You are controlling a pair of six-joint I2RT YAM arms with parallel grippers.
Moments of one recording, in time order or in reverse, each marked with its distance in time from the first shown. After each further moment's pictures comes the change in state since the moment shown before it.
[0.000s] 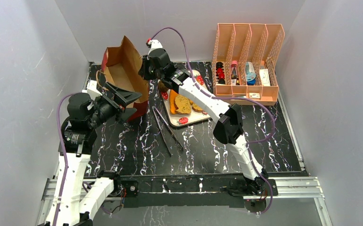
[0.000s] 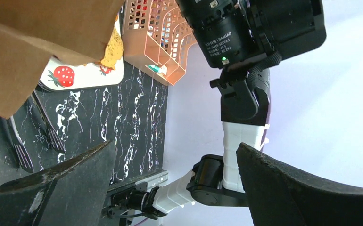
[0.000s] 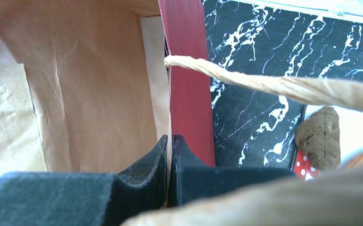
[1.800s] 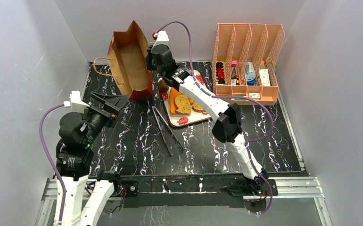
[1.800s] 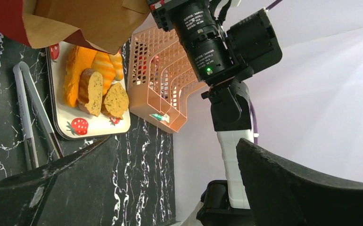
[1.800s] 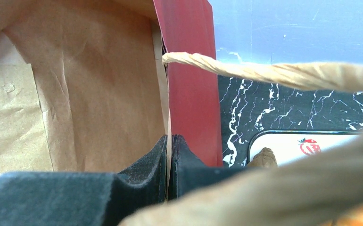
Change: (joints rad) left arm 0.000 -0.215 -0.096 0.080 -0.240 0.035; right arm -0.025 0.052 0.066 0.130 0.246 -0.078
